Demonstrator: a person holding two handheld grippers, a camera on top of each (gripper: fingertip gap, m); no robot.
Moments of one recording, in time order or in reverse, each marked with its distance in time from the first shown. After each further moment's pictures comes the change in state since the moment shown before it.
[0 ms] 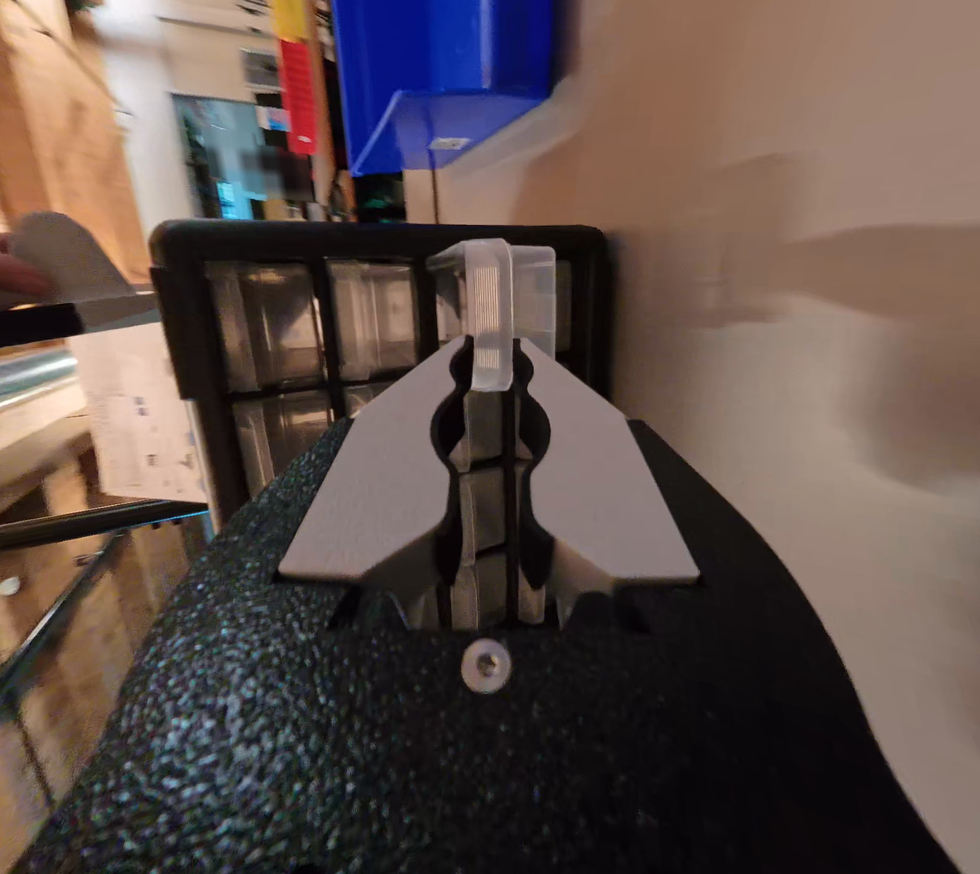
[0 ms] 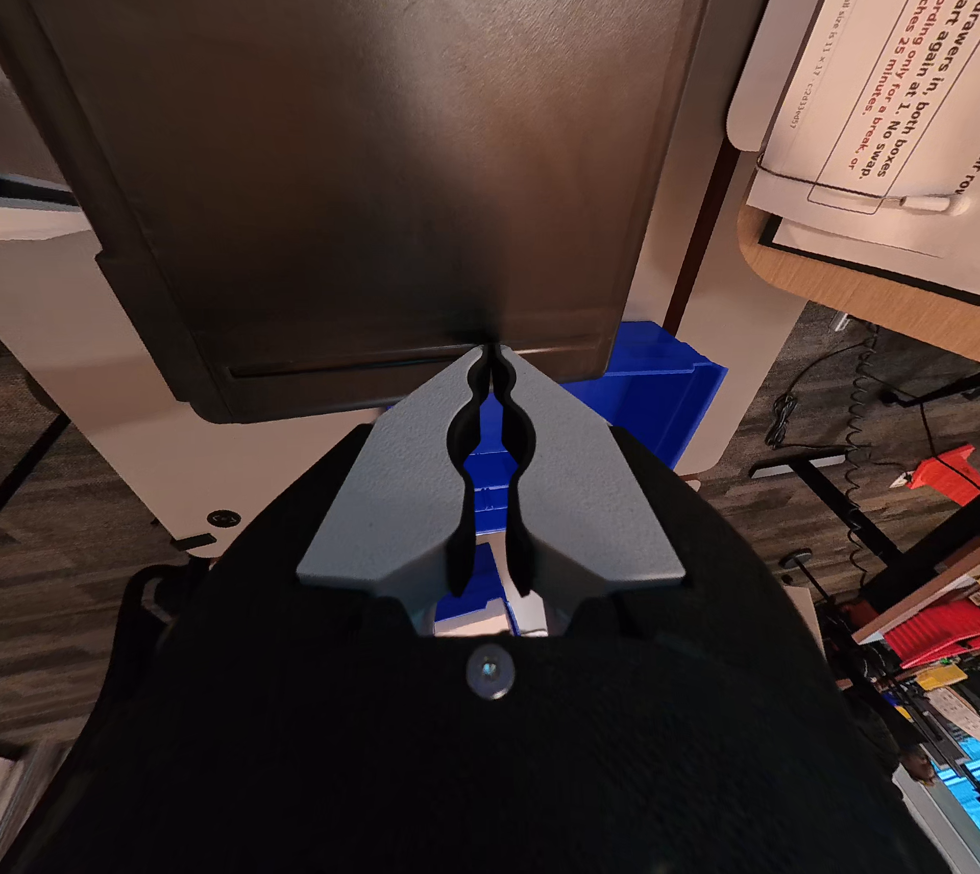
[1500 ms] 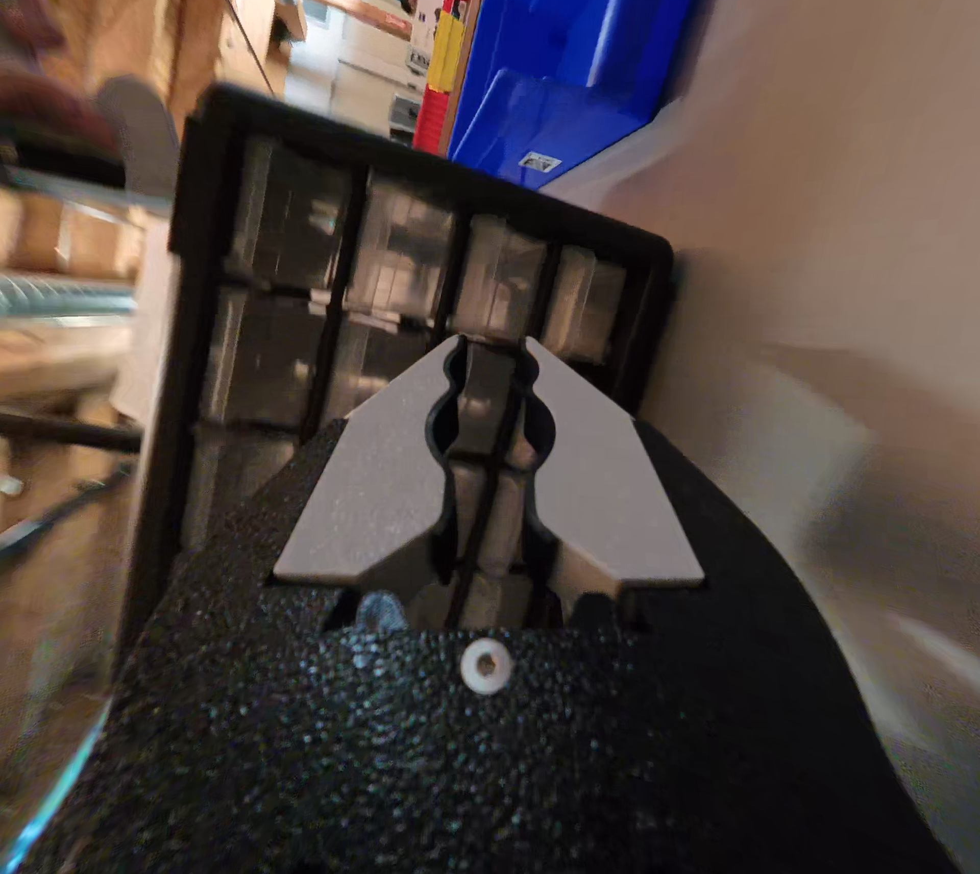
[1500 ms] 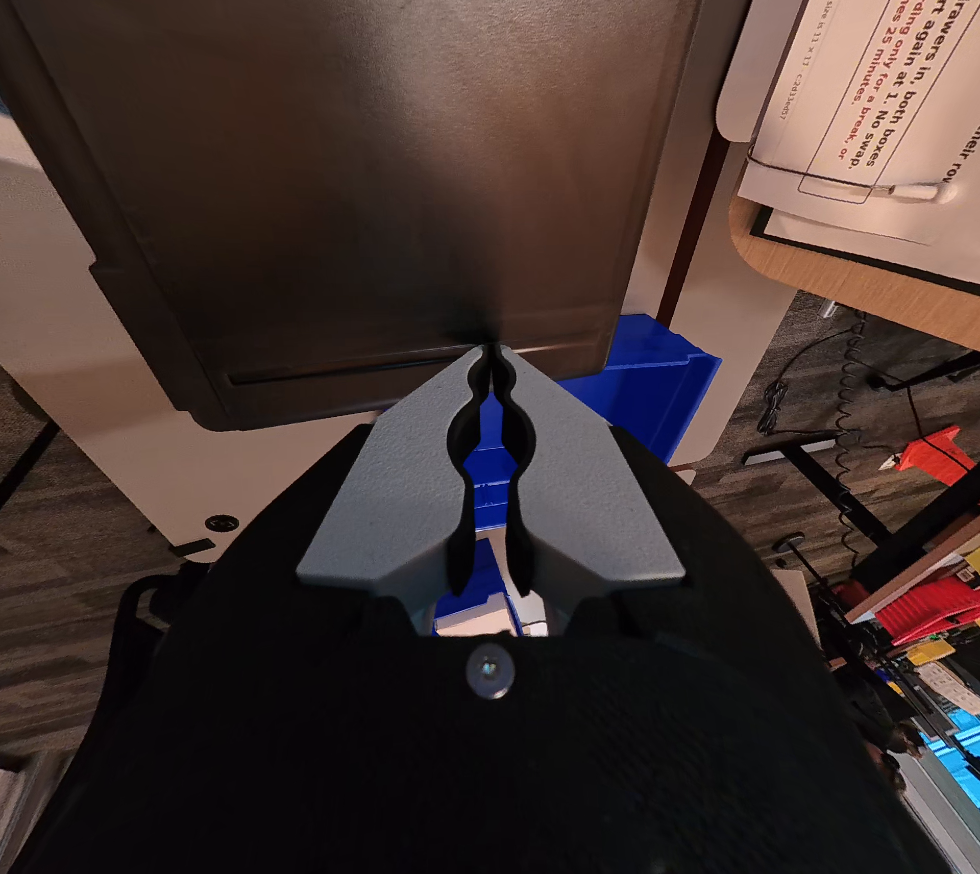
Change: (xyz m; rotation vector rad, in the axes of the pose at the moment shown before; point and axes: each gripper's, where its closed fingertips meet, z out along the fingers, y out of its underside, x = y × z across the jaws) left arm -0.004 0.025 0.017 0.148 -0.257 -0.182; right arm 0.001 0.000 0.000 -0.013 0.029 0.014
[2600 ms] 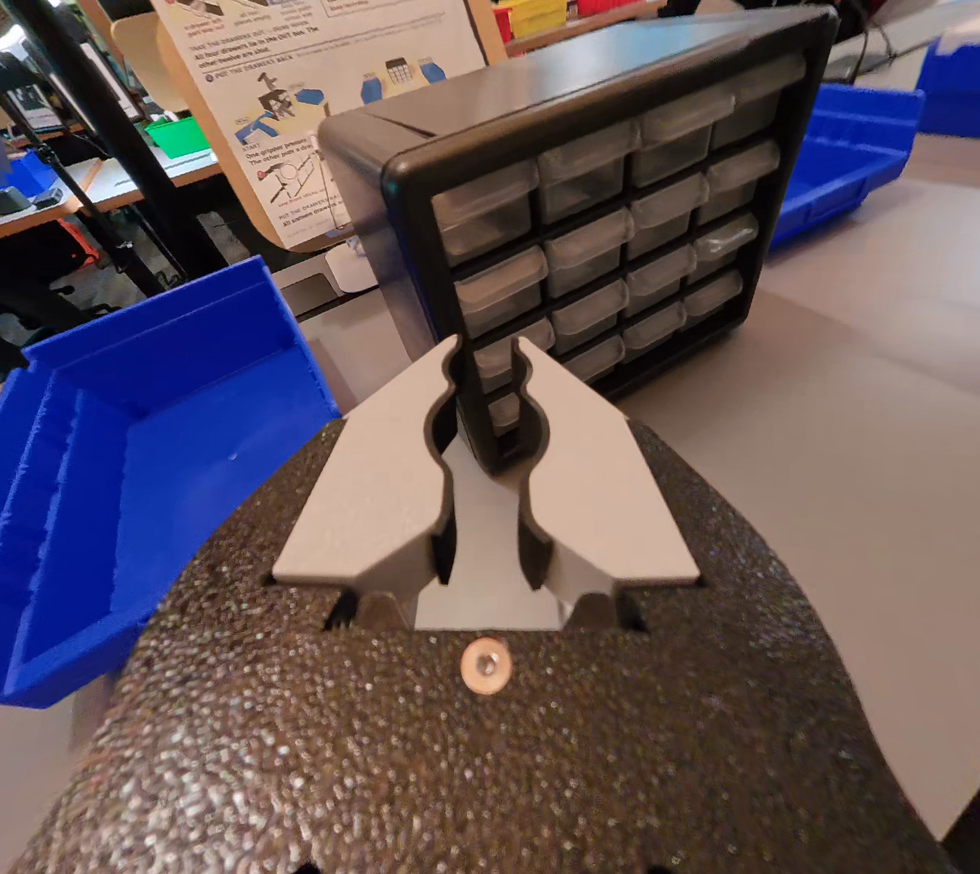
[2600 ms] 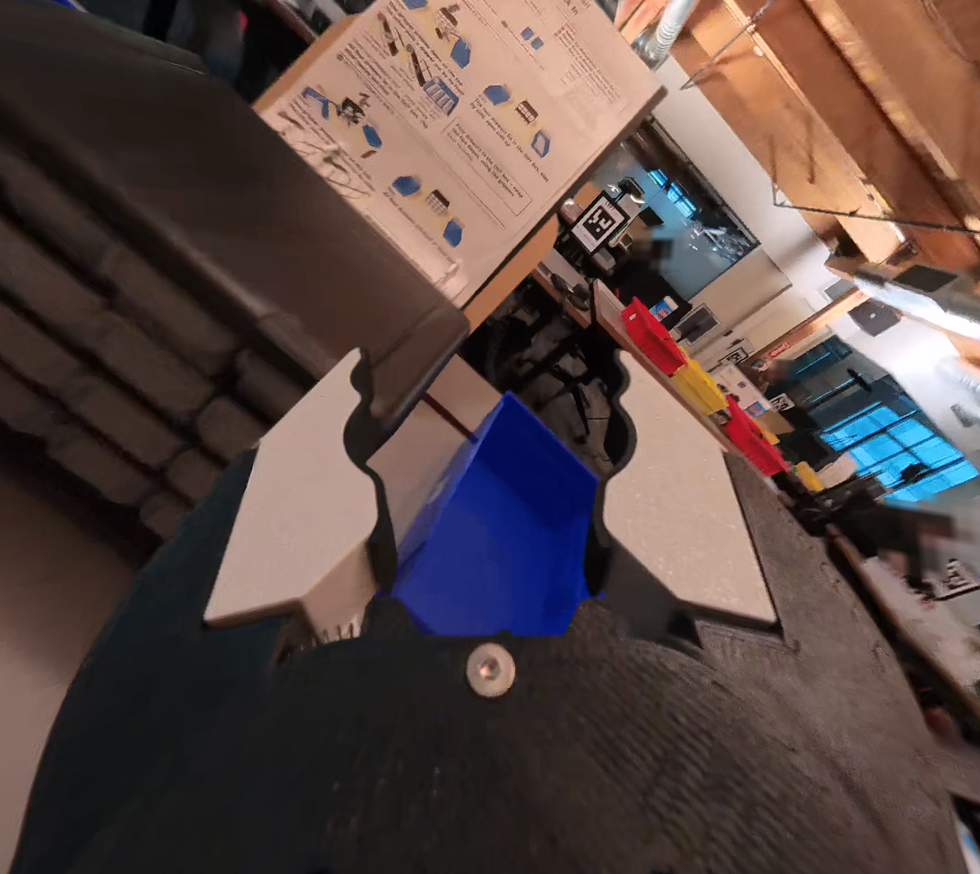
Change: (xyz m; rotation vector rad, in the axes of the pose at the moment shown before) left arm -0.102 0.138 -0.111 -0.035 0.085 -1.060; right arm -0.079 0.038 -0.078 0.817 1.092 0.642
